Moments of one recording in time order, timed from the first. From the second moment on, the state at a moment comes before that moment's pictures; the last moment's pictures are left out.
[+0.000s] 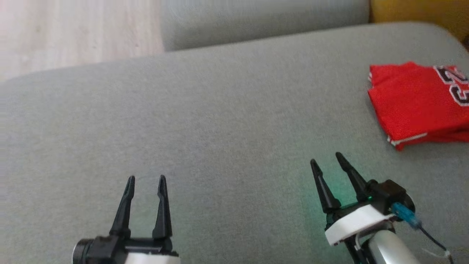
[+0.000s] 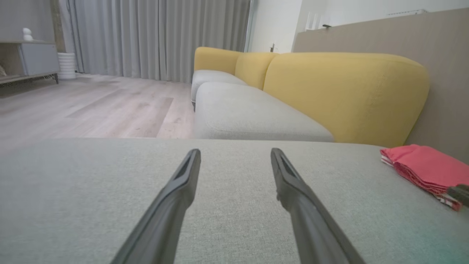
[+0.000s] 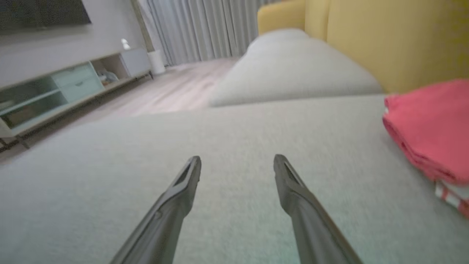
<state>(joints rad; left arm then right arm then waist) 0.11 0.05 -0.23 0.04 -0.21 0.04 -0.26 -0.11 -0.11 0.29 0.40 0.24 0.13 -0.25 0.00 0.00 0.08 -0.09</state>
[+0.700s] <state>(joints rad) 0.23 0.05 -0.19 0.01 -0.24 0.09 -0.26 0.12 -0.06 0.17 0.16 0.11 0.13 -0.25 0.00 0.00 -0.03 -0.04</state>
